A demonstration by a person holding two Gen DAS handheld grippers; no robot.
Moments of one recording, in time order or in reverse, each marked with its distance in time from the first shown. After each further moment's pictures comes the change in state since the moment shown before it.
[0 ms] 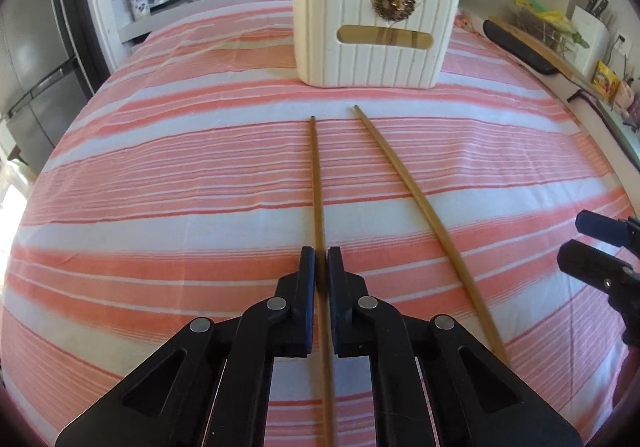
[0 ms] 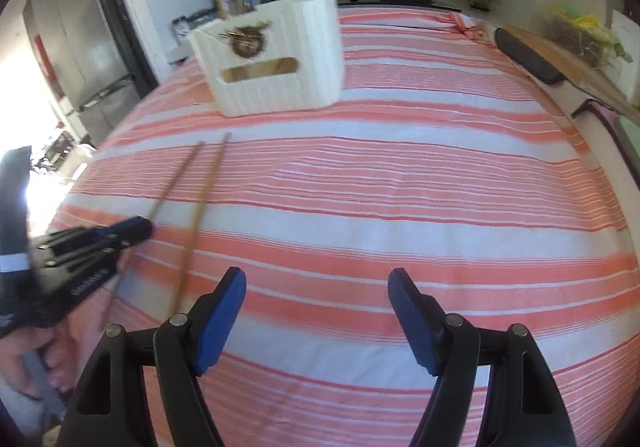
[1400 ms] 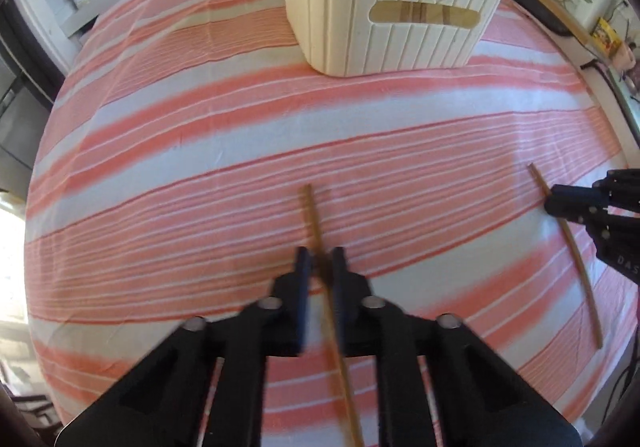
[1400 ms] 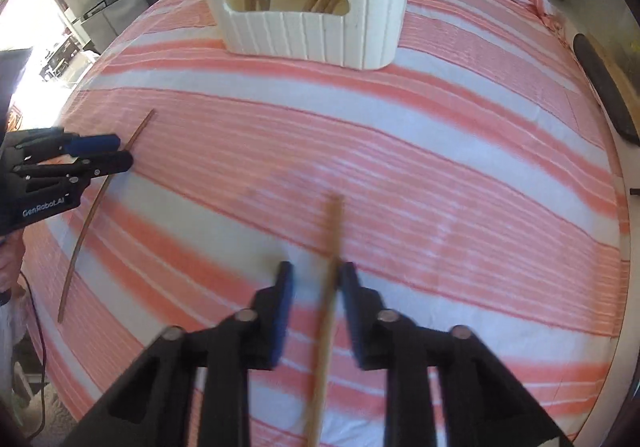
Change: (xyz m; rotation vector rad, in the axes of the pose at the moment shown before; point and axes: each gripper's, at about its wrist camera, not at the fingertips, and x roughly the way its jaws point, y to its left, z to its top) left arm 0.050 0.019 0.081 0.144 0.280 -0.054; right arm 0.076 0.004 0.064 -0.167 0.347 -0.067
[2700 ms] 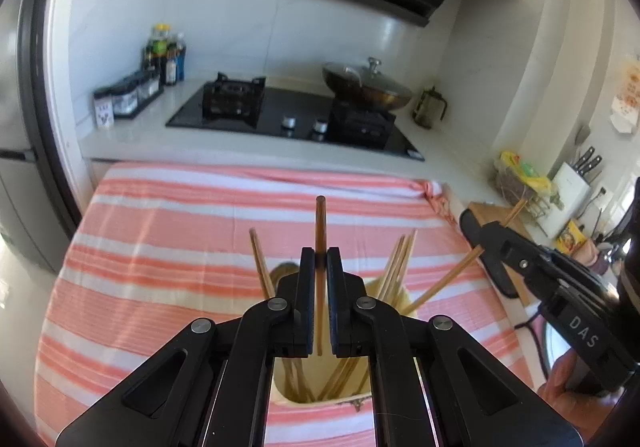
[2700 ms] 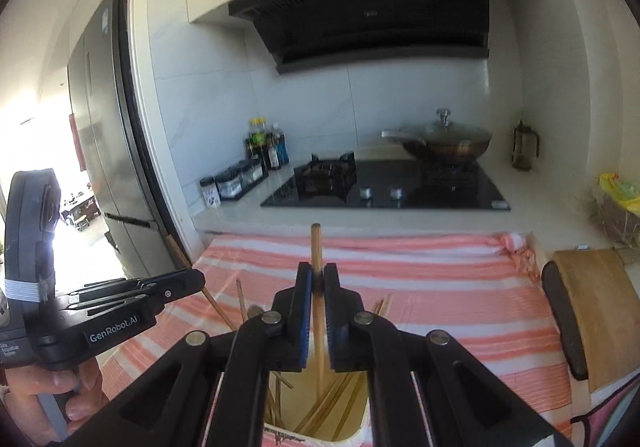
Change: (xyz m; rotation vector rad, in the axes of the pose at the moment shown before) left arm -0.145 0.032 0.191 -0.231 -0.529 -0.140; right arm -0.186 -0.037 0.193 0.092 -0.734 0.081
